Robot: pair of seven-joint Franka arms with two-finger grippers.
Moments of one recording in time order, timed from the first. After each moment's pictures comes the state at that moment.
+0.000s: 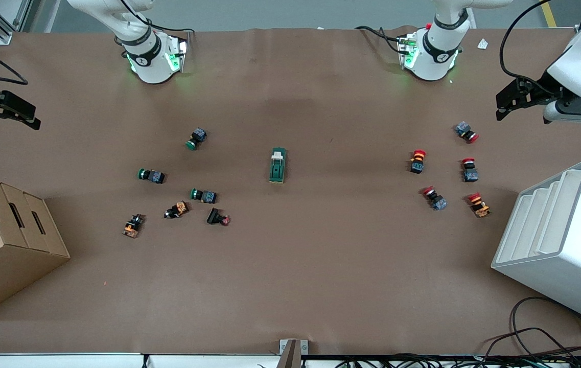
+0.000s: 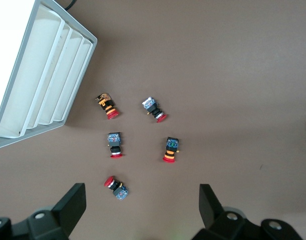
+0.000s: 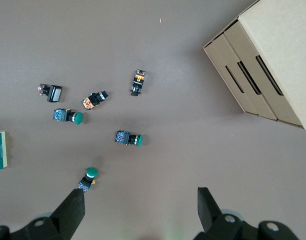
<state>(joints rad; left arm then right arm) -0.10 -0.13 -0.03 -1.70 0.00 1.59 -0.02 0.00 -0.06 -0.04 -1.60 0.00 1.50 -0.04</state>
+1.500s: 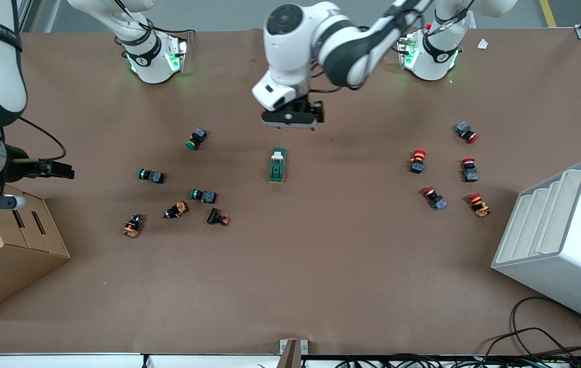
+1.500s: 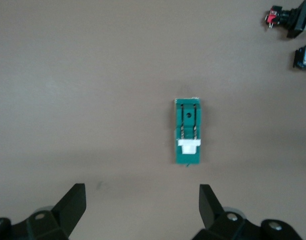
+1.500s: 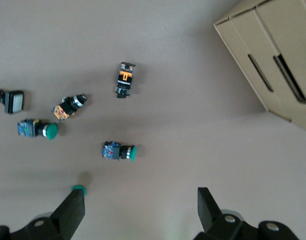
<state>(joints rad) -0.62 0.40 -0.44 -1.71 0.36 2.06 -1.13 0.00 0.23 -0.05 -1.60 0.00 1.62 0.06</state>
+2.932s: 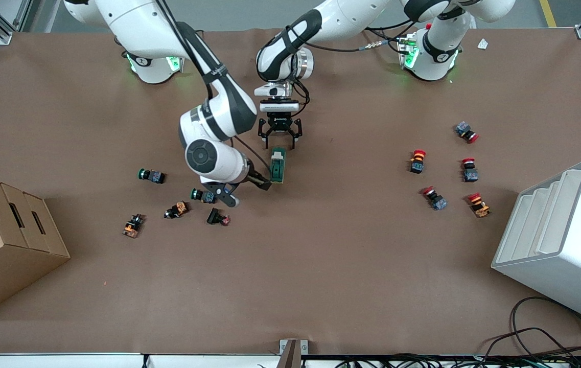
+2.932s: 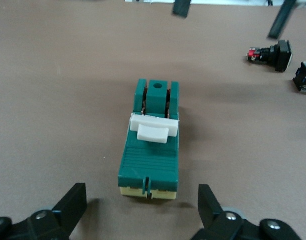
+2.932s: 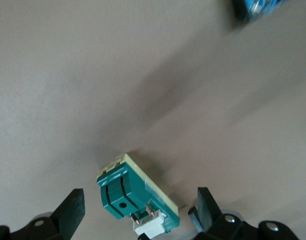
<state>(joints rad) -0.87 0.82 -0.44 -1.88 1.75 2.01 -2.55 0.65 0.55 -0.03 -1.77 0.42 2.19 1.05</state>
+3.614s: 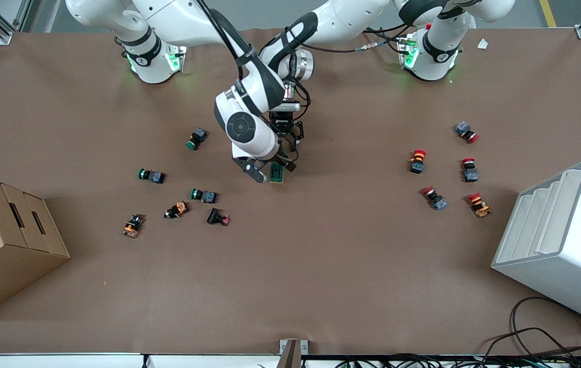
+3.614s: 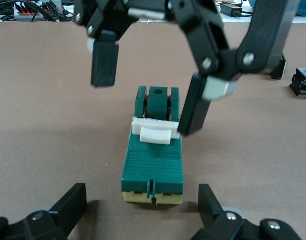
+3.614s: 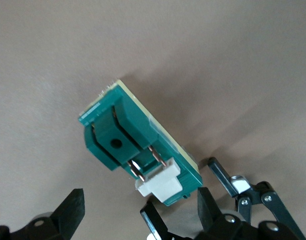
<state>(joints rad) -0.89 0.84 -0.44 -1.88 1.80 1.94 -2.56 0.82 0.56 -0.03 -1.85 0.45 2.35 1.22</state>
